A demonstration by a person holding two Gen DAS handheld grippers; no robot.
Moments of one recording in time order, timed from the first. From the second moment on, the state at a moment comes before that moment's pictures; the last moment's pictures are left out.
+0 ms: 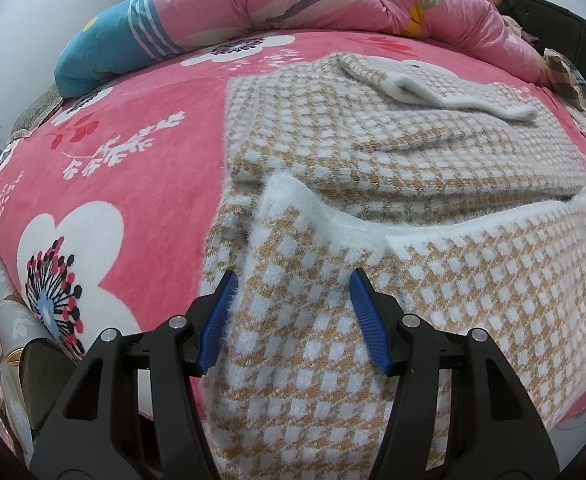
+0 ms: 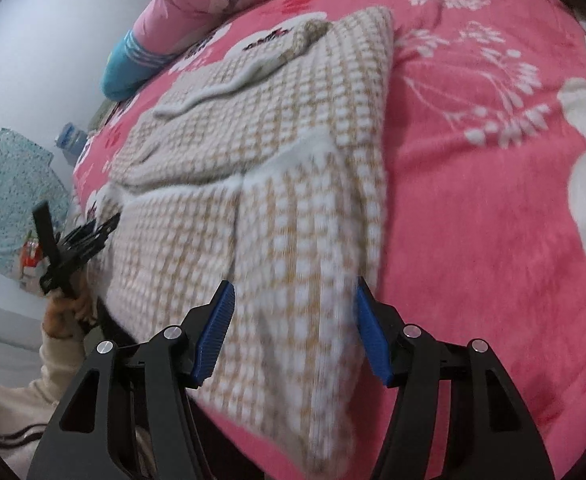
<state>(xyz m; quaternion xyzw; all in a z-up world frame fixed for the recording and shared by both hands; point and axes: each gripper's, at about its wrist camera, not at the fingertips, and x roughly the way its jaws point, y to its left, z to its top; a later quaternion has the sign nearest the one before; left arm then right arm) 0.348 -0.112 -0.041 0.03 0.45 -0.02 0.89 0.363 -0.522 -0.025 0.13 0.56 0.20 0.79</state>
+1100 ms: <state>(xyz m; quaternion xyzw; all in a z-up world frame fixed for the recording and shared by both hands) 0.357 -0.099 -0.043 -0.06 0.46 -0.08 0.88 0.409 -0.497 -0.039 0.12 0.54 0.21 0.80</state>
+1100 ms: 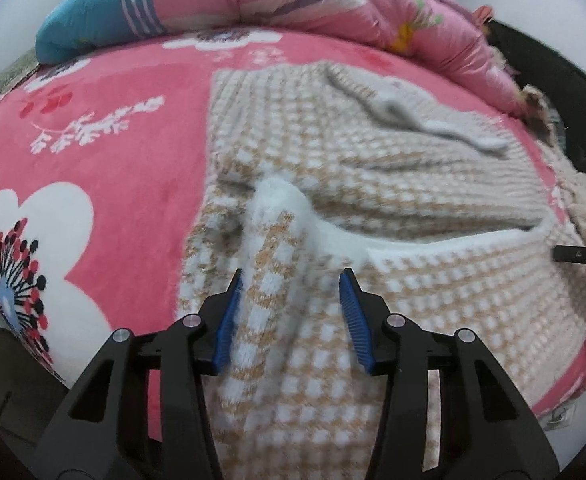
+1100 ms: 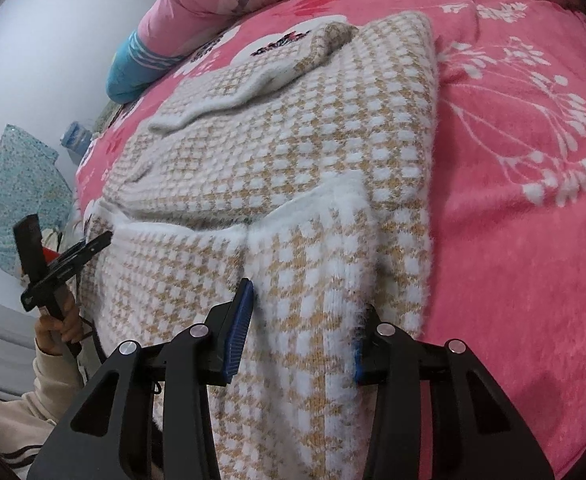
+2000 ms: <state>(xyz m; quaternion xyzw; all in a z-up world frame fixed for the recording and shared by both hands) 0.332 -0.141 -0.010 0.08 0.40 -0.01 0.91 0.372 -0.445 0.002 -0.06 0.47 0.13 0.87</state>
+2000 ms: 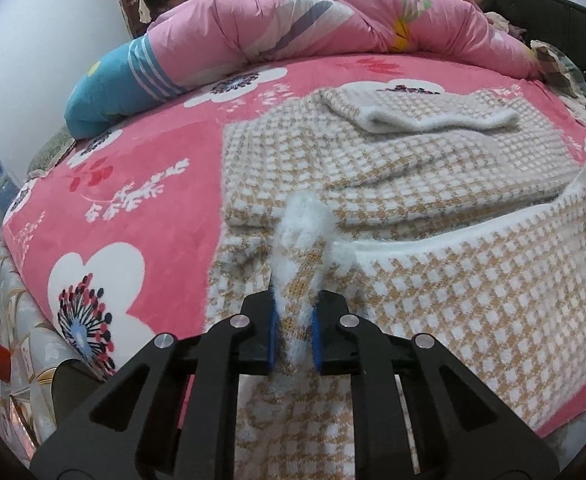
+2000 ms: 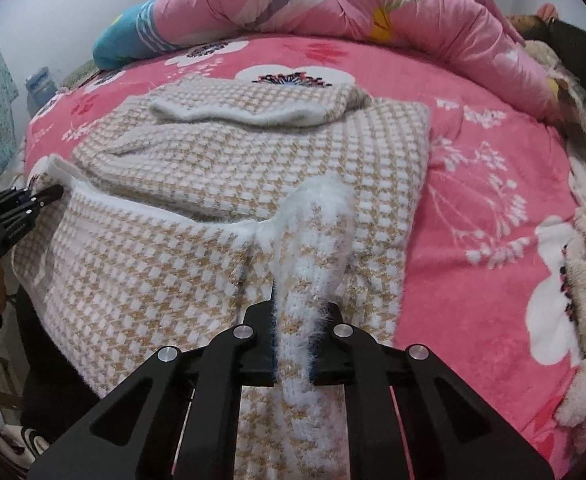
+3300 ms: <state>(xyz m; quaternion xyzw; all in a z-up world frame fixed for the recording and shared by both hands) 0.262 -0.143 0.045 0.09 0.31 0.01 0.95 0.309 -0.435 0.064 -0.09 0.38 0.11 0.91</state>
